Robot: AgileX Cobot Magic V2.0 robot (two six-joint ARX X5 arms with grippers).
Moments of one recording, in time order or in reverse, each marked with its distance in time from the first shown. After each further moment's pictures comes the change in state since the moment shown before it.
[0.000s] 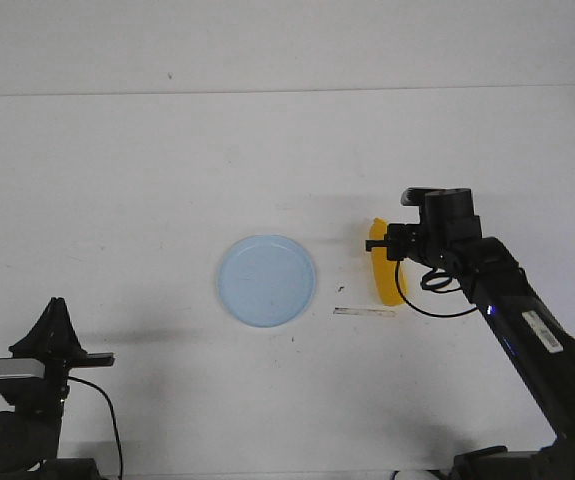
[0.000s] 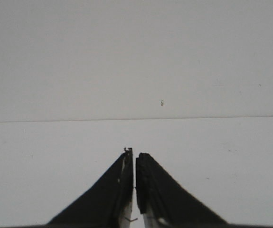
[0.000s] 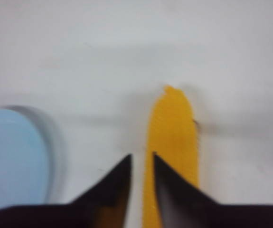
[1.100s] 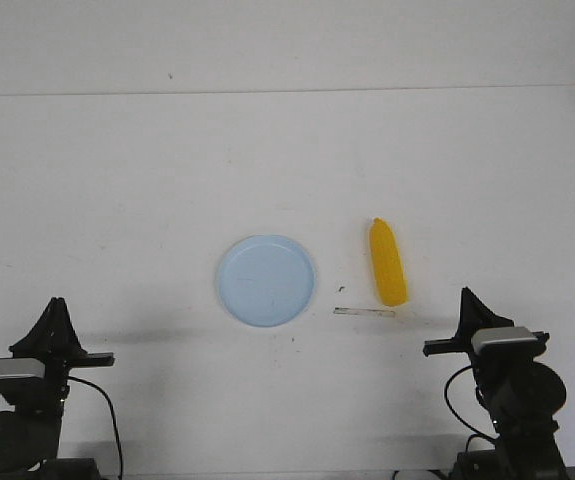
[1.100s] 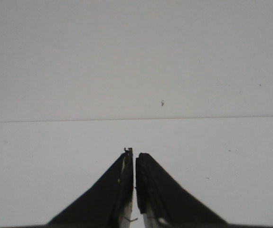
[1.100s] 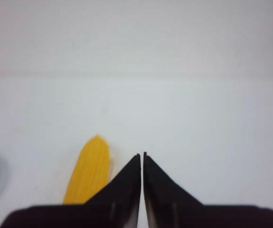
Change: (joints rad) left arm 0.000 0.000 0.000 0.000 0.000 0.000; right arm -0.135 -1.116 -0.813 0.422 0.143 -0.219
